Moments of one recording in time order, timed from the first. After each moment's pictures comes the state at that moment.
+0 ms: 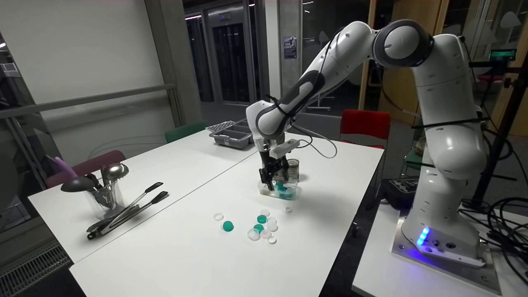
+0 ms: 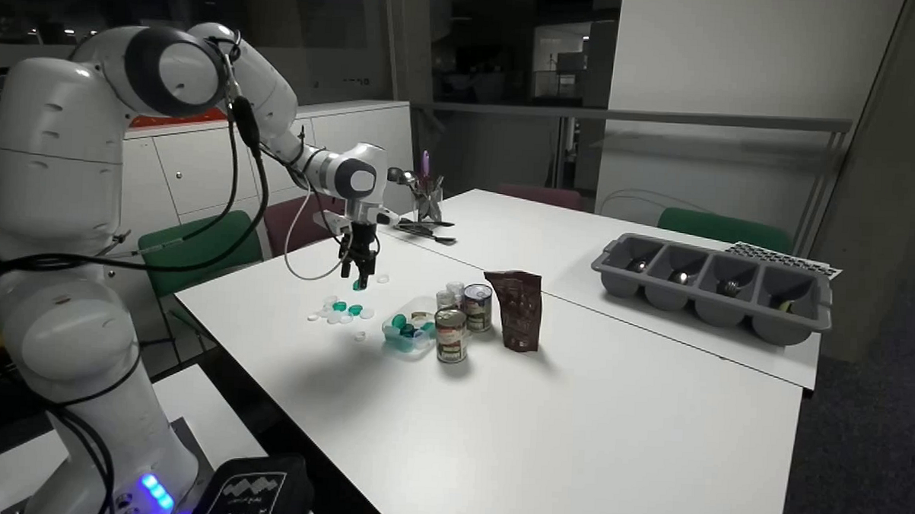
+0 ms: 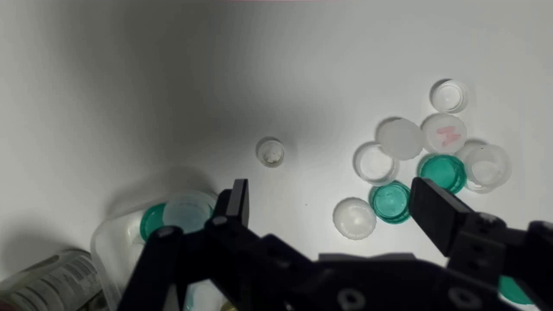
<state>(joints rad) 0.10 0.34 0.13 -2.01 0.03 2.08 0.34</state>
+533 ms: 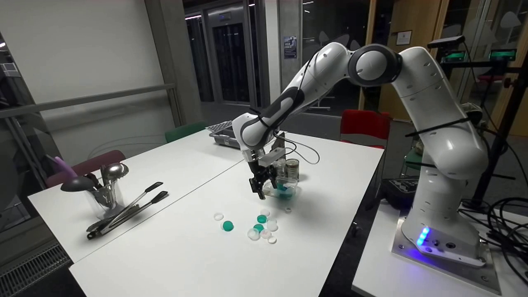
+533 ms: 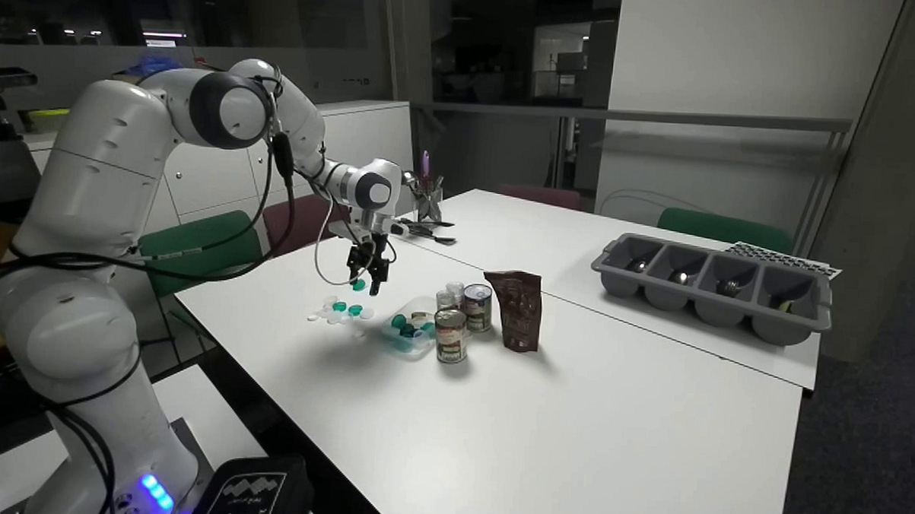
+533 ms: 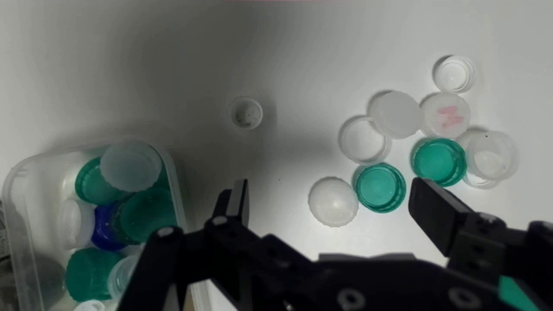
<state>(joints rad) 0.14 0.57 0.12 -1.77 0.02 1.99 0.24</state>
